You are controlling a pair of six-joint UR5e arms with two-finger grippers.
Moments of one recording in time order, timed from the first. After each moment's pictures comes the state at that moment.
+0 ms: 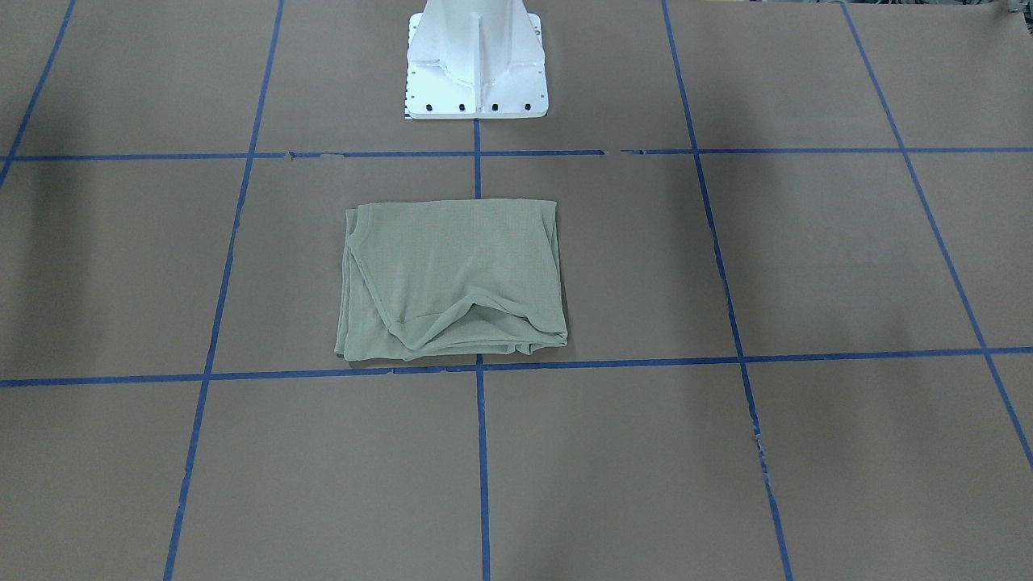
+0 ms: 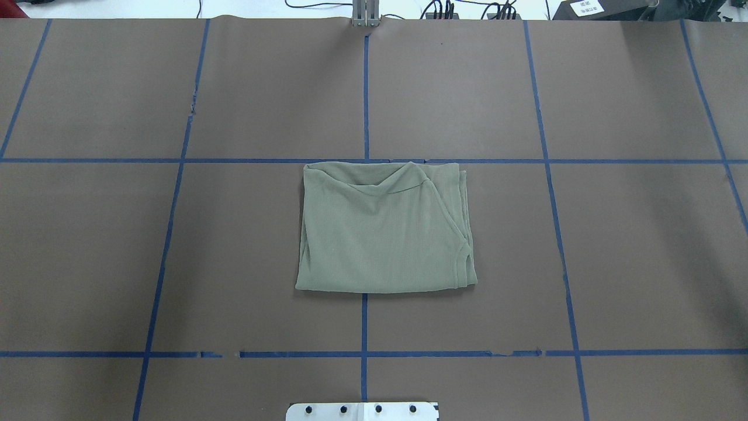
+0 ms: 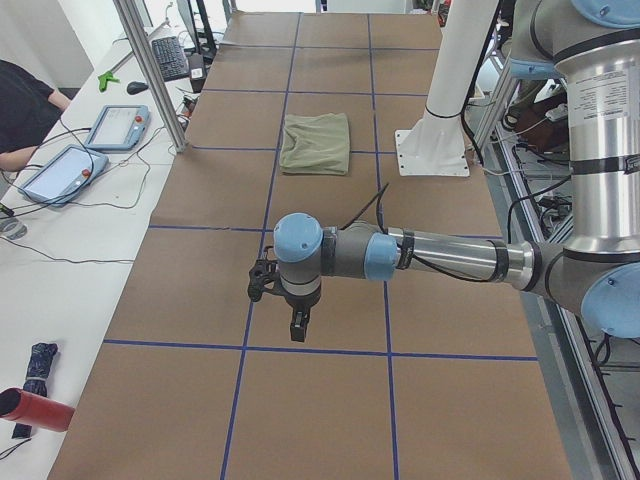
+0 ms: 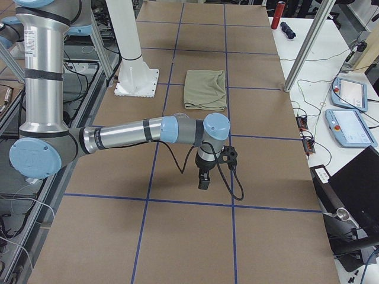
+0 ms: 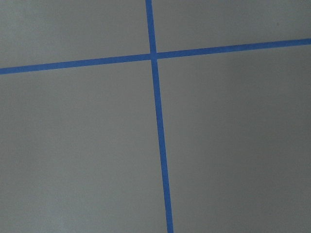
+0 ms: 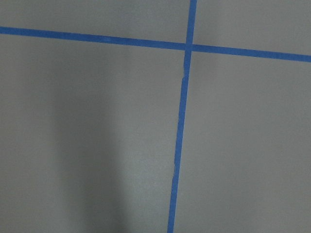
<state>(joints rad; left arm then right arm) -1.54 -1.41 -1.85 -1.52 -2.34 0.04 1.49 -1.64 1.85 -1.84 2.28 -0.05</state>
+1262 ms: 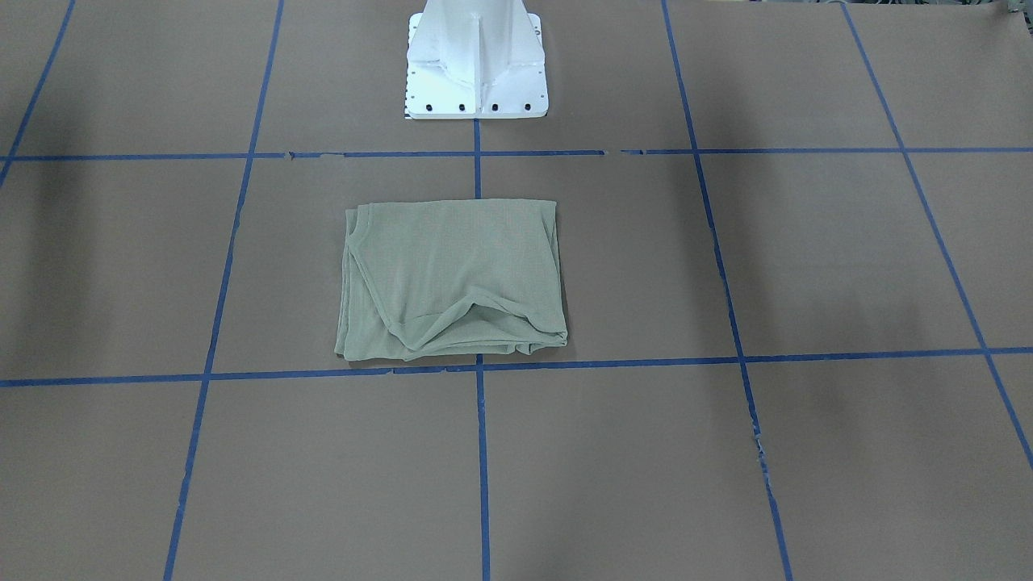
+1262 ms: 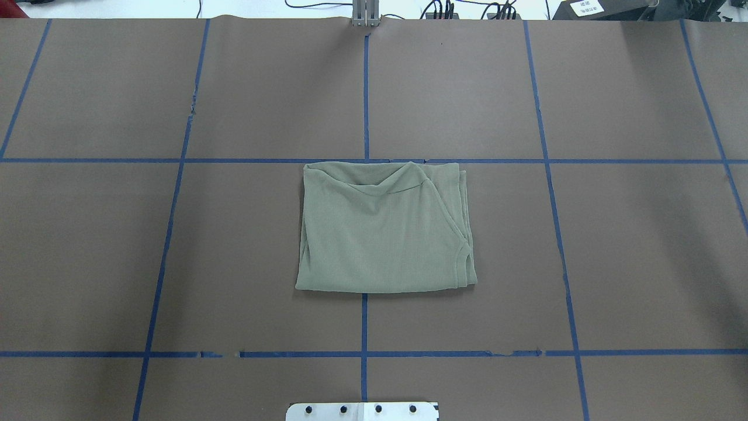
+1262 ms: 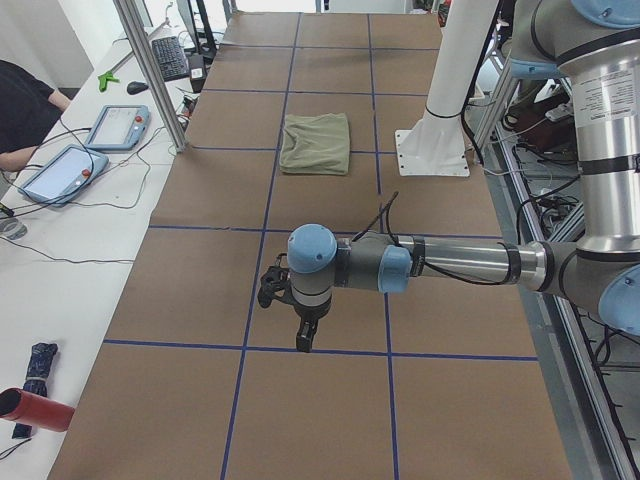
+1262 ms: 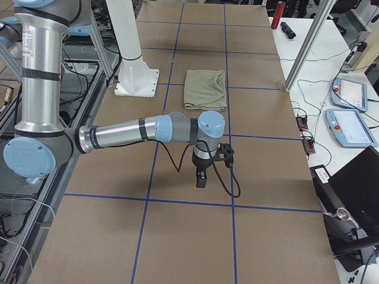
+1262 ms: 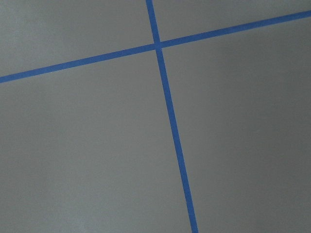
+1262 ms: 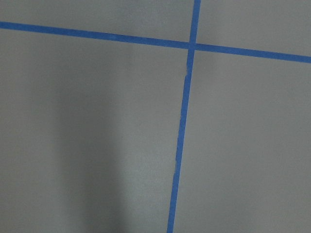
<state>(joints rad) -1.54 -1.36 -1.83 -1.60 -2.33 0.13 1.49 -1.69 1.89 -1.79 2.28 -0.05</state>
